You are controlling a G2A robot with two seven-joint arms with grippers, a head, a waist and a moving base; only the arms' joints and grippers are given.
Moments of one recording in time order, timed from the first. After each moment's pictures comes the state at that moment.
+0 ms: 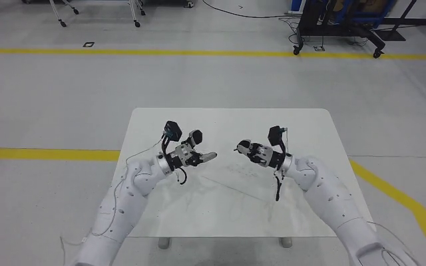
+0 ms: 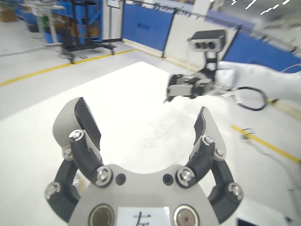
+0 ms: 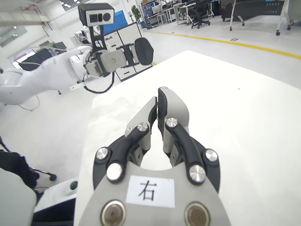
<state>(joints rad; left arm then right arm) 1.04 -1.28 -1.10 -1.09 0.64 -0.99 -0.16 -1.04 -1.16 1.01 -1.00 -0.61 -1.01 0.08</state>
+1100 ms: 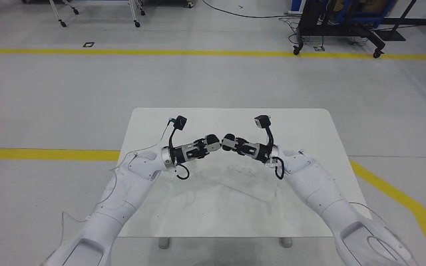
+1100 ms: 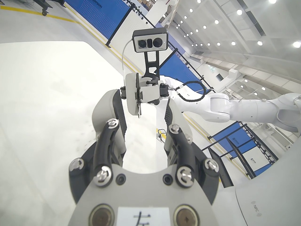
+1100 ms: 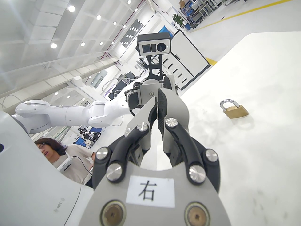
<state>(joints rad) 0.89 -1.28 -0.93 -0.95 -0.11 -0.95 -0.73 -0.87 -1.24 0.85 -0.83 0.35 -1.01 0.76</state>
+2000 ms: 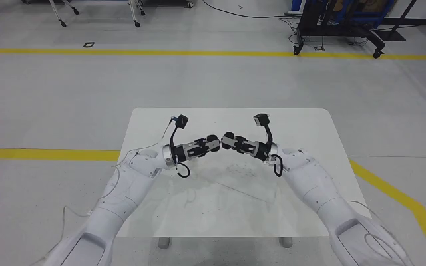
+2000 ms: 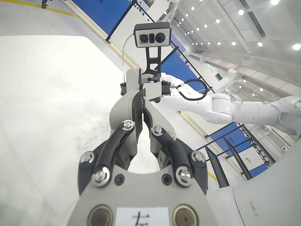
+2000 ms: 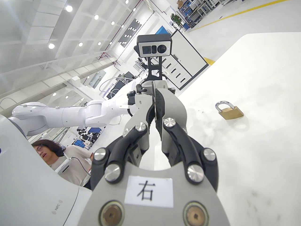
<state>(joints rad) 0.85 -1.29 -0.89 -0.89 -0.16 -0.95 -0.76 -0.86 -1.28 0.90 -0.78 0.32 -1.01 0.81</state>
